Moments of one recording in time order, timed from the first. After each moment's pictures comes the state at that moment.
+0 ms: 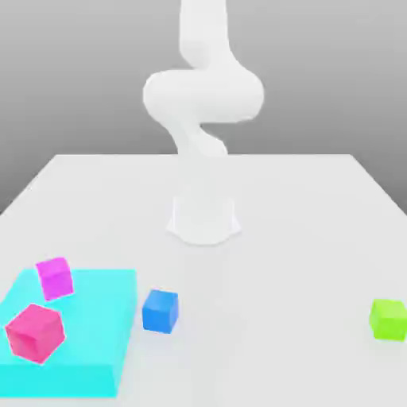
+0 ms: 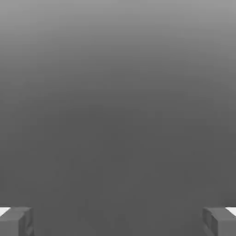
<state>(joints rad) 0.06 -0.71 0.00 -2.32 0.01 2.34 0.73</state>
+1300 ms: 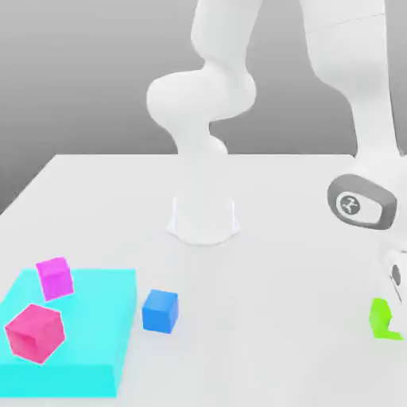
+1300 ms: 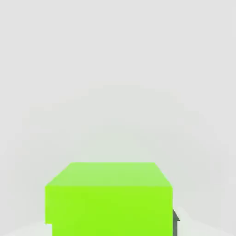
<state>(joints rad) 0.60 0.40 0.13 -2.46 -0.18 2.85 0.25</state>
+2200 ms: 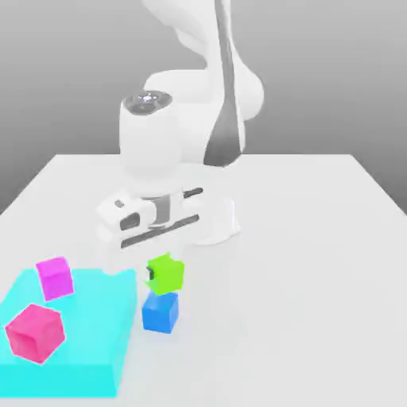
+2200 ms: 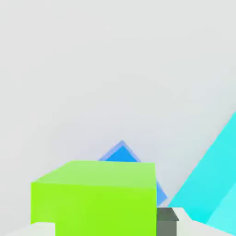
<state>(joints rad) 0.05 -0.07 -0.30 -2.94 -0.04 2.87 -0.04</state>
